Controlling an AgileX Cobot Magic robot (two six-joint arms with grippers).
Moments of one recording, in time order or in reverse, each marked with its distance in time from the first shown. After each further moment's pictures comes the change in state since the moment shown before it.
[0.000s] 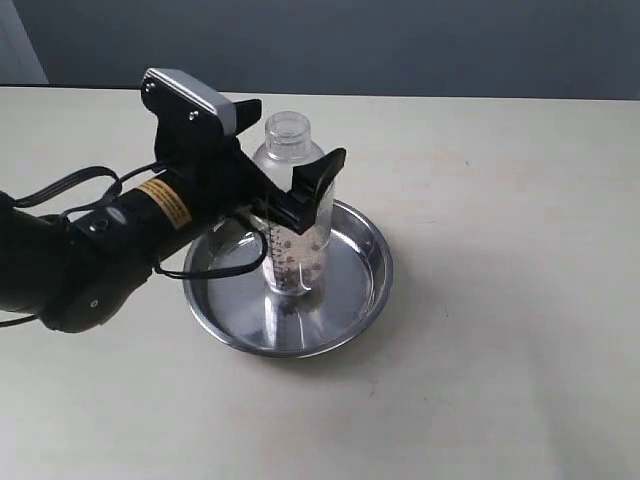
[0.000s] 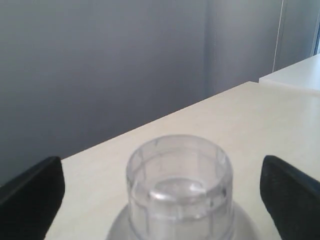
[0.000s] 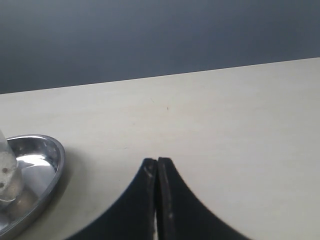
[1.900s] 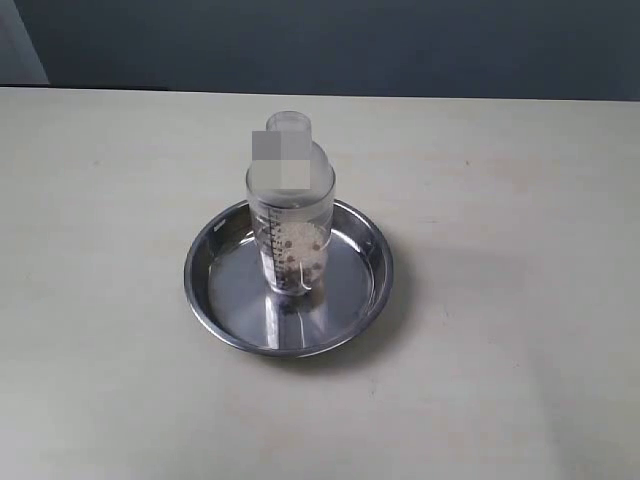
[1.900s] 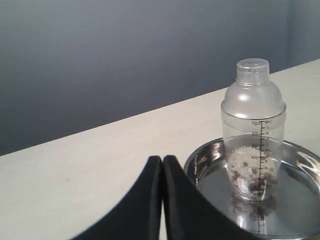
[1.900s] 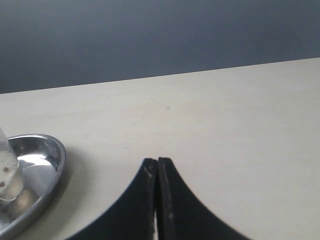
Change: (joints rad) left arm 0.277 -1.683 0.472 -0.276 1.259 0.310; right arm 0.000 0.000 0.000 0.000 0.000 0.000
